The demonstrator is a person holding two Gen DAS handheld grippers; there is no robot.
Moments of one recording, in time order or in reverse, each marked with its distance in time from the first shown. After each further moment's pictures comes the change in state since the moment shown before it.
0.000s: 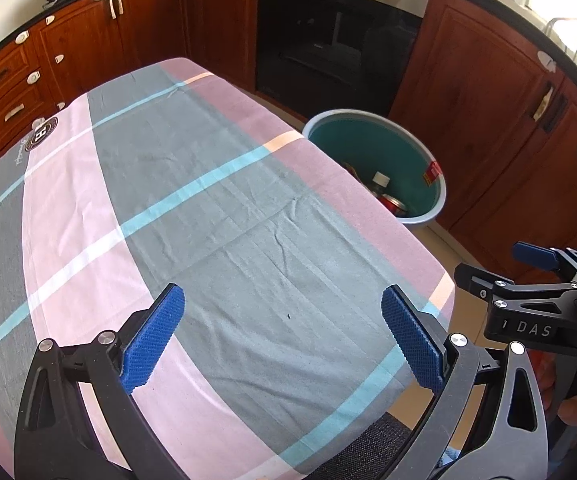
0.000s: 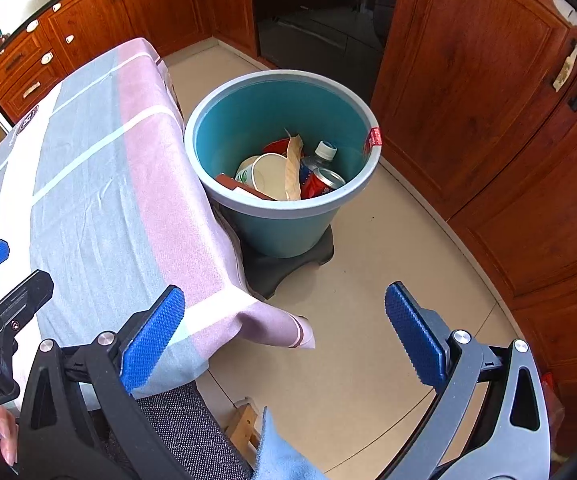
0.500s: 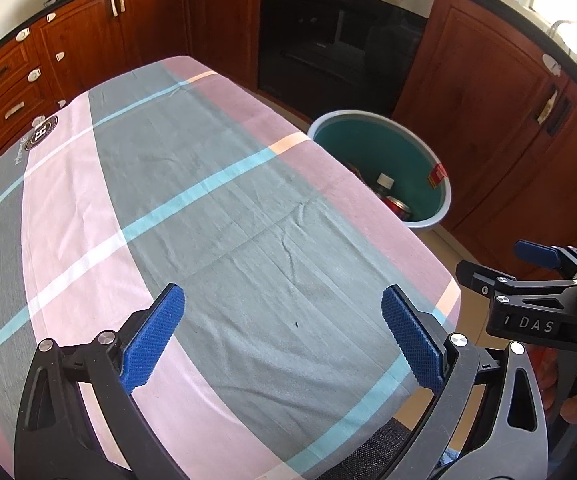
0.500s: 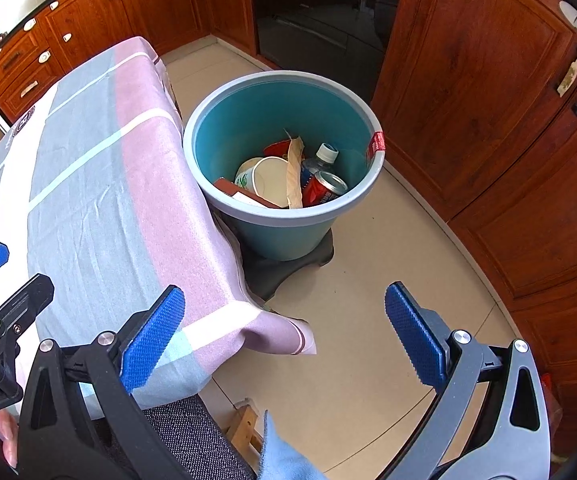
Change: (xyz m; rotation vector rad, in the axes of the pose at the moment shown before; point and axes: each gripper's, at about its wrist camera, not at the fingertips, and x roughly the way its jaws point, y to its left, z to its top) left arm 0.003 0.005 0.004 -0.008 0.003 0.002; right arm 0.005 0.004 0.008 0.000 0.009 -0.005
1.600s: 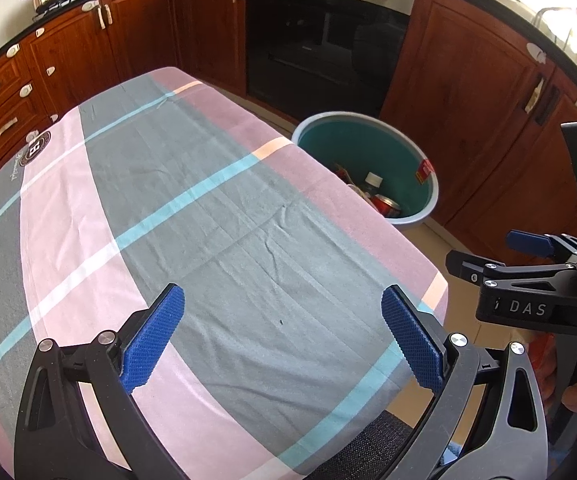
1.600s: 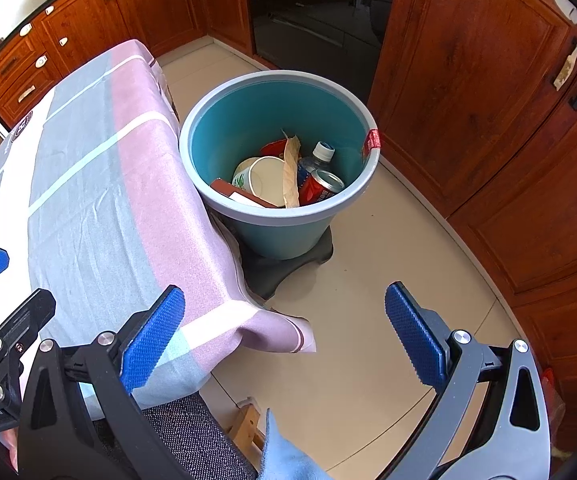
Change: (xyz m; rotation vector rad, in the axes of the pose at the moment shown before) left arm -0.008 -0.014 -0.002 0.051 -0.019 -0.010; right arm -0.003 -0.004 0.000 0.022 0.000 0.000
